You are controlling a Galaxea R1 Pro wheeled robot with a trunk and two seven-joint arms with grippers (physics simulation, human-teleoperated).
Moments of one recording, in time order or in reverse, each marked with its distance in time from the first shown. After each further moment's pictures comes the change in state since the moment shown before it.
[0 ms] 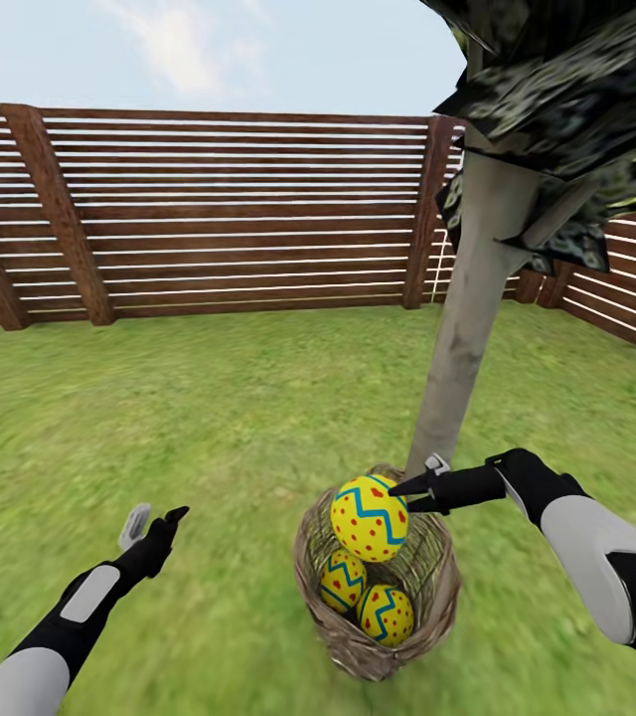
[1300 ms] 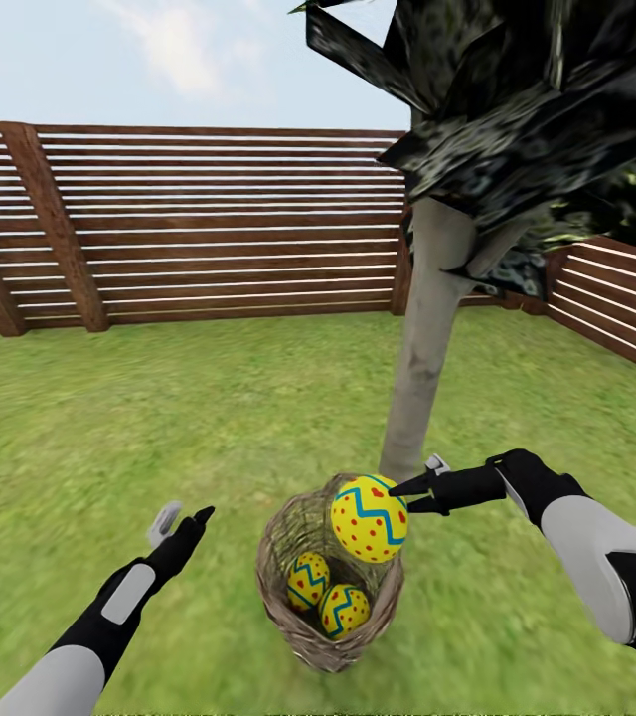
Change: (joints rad) left arm -0.001 -0.097 -0.004 -0.012 -0.188 -0.095 0.002; right arm 0.000 -0.001 -0.001 0.005 0.001 0.001 0.000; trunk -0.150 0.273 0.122
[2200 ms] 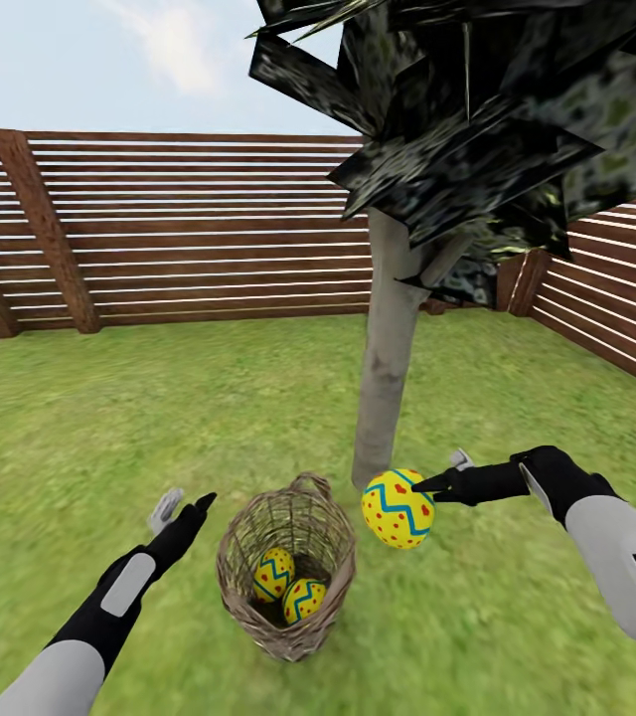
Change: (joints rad) left arm 0.000 0.000 -0.008 -0.069 -0.001 0.013 -0.018; right arm 0.000 -0.065 -0.071 -0.033 -0.003 -0.099 -0.215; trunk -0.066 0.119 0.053
